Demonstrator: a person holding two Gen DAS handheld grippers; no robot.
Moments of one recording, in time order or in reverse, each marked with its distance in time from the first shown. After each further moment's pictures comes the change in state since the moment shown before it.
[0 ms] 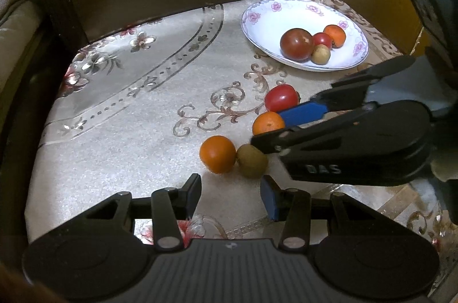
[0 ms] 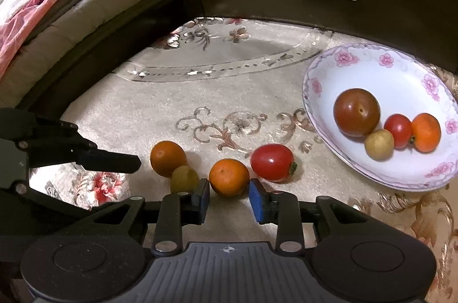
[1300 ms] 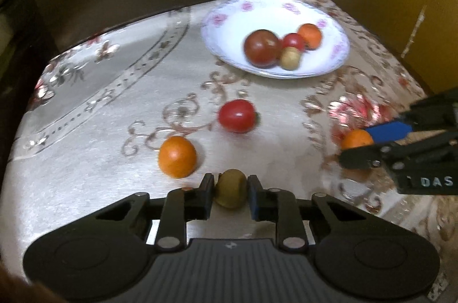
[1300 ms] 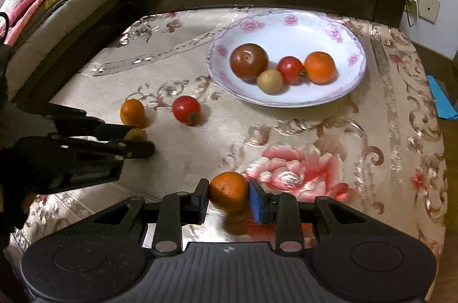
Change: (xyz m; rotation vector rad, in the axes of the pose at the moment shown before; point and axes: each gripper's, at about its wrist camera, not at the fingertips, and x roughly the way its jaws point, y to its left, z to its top) left arm 0.021 -0.041 0.019 0.010 -0.004 -0.037; right arm -0.069 -0.056 -0.047 0.148 0.056 -0.108
